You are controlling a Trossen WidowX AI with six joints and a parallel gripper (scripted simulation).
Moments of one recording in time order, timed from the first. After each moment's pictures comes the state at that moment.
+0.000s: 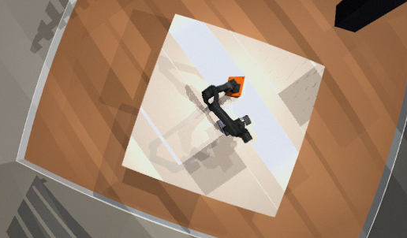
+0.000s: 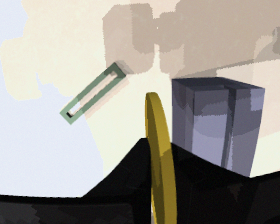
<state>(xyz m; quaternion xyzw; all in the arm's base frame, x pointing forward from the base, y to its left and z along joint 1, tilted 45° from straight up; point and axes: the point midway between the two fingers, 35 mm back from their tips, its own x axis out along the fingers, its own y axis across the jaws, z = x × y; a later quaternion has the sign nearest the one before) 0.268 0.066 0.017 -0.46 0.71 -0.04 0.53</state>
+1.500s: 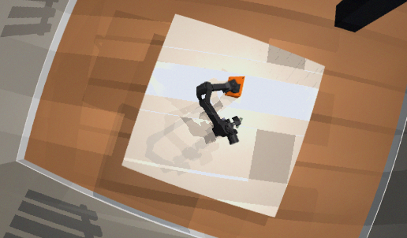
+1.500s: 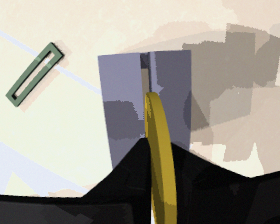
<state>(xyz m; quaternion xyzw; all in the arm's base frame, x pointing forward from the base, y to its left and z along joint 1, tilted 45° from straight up) 0.285 0.016 0.062 -0.46 0.71 -0.04 0.53</state>
